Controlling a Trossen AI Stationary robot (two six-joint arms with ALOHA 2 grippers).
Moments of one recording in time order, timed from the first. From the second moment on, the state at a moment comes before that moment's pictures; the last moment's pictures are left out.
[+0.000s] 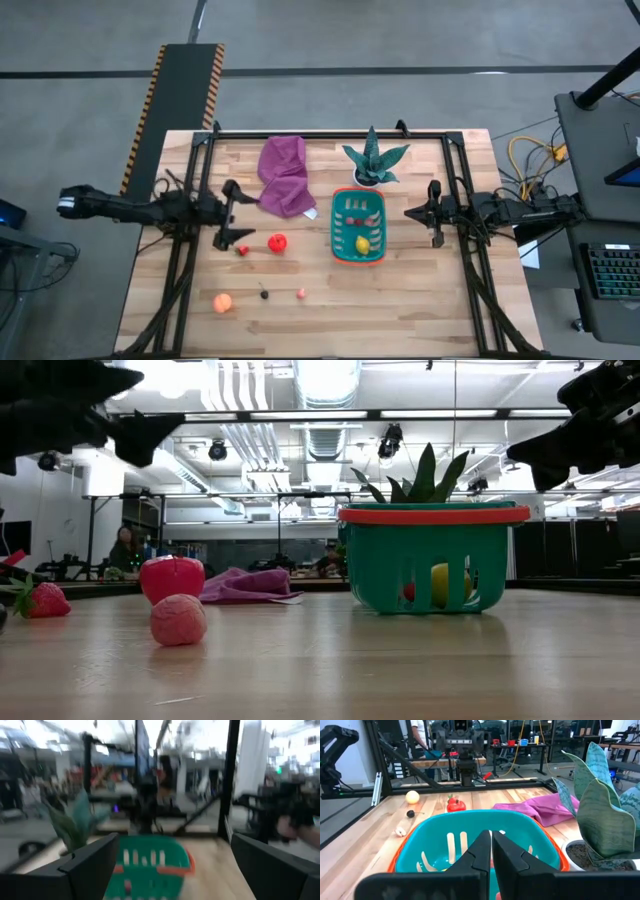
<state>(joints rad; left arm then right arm) -0.08 0.48 0.04 0.57 -0.01 -0.05 0.10 0.04 0.05 -0.07 0.16 0.05</state>
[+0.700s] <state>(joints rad) -0.14 0.92 0.51 -0.20 -0.08 -0.20 0.10 0.04 0.05 -0.07 0.16 0.05</state>
